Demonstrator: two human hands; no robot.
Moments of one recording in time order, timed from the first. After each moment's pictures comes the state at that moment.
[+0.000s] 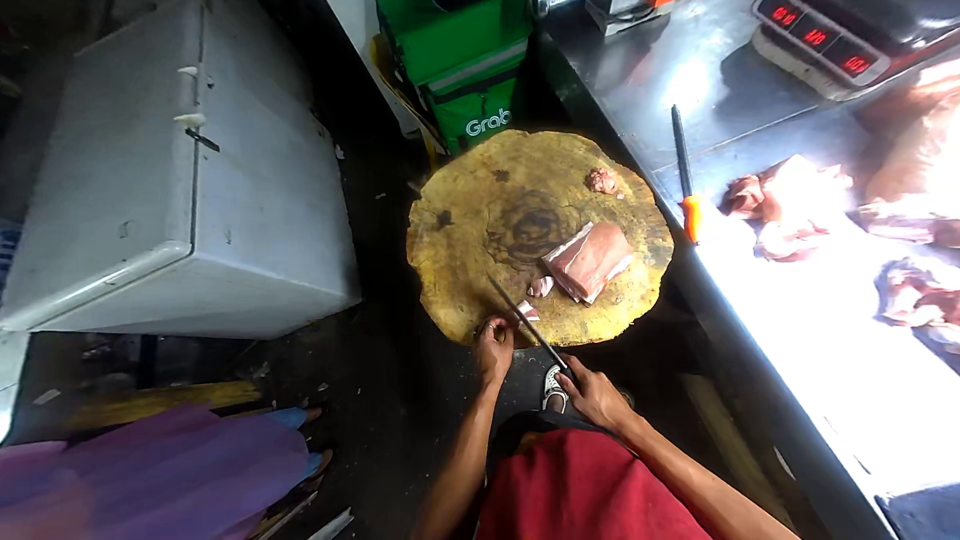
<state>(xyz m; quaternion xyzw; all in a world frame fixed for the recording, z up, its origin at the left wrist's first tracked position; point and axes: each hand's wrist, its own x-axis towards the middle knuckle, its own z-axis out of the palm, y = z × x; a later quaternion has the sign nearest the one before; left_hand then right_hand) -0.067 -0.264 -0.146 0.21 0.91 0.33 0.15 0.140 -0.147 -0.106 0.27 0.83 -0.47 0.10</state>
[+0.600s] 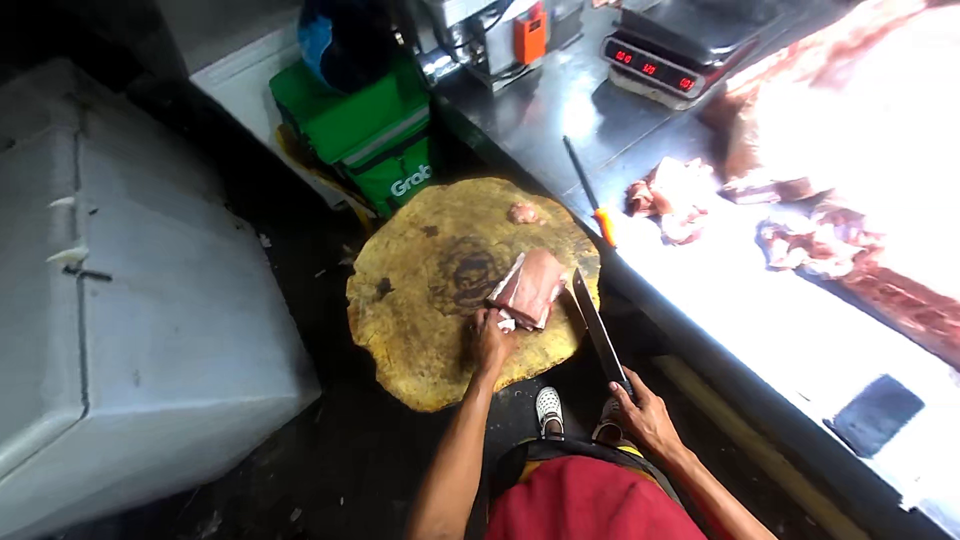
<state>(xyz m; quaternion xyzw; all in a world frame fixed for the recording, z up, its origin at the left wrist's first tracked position) -0.079 -0.125 -0.118 0.36 0.89 0.14 0.23 0.250 -0.119 -0.124 0.57 0.66 -0.48 -0.09</state>
